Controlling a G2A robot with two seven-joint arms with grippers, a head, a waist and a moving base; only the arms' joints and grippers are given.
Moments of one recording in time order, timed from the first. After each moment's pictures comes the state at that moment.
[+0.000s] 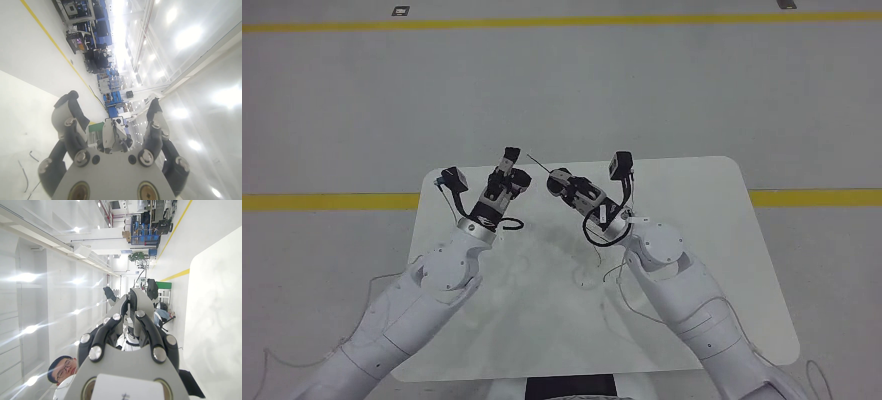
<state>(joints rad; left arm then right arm) 1.25 -0.97 -0.91 -1.65 -0.47 -0.33 0.12 -1.22 -1.36 1.06 -1.49 0.36 -0.10 0.47</state>
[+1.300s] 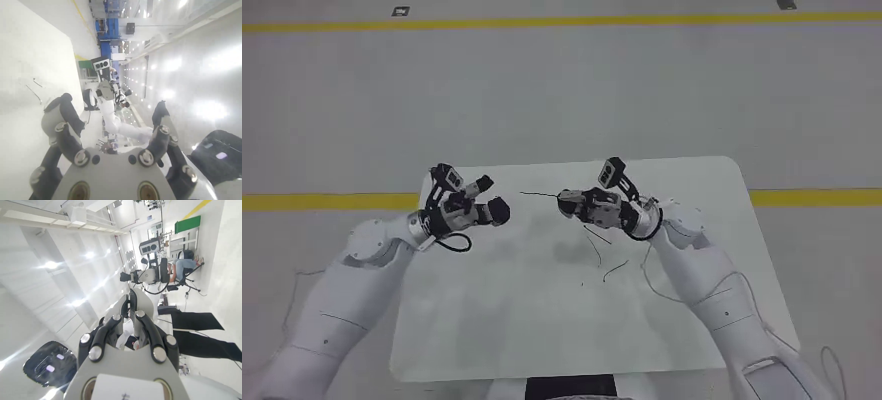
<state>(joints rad) 1.22 -0.91 -1.18 -1.40 -0.87 -0.24 -1.03 -1.09 -1.33 1.12 -1.24 0.67 0.08 1.10</state>
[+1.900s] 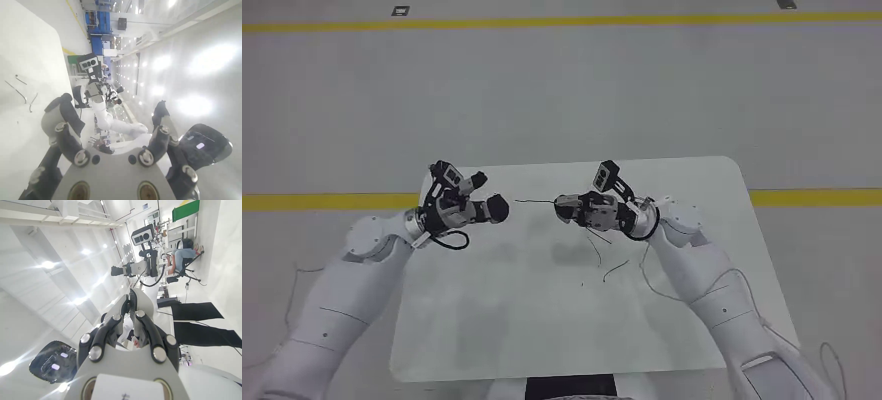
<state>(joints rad) 1.21 -0.91 -1.18 -1.39 -0.88 -0.26 -1.06 -1.08 -1.33 1.11 -1.23 0.66 0.10 1.11</state>
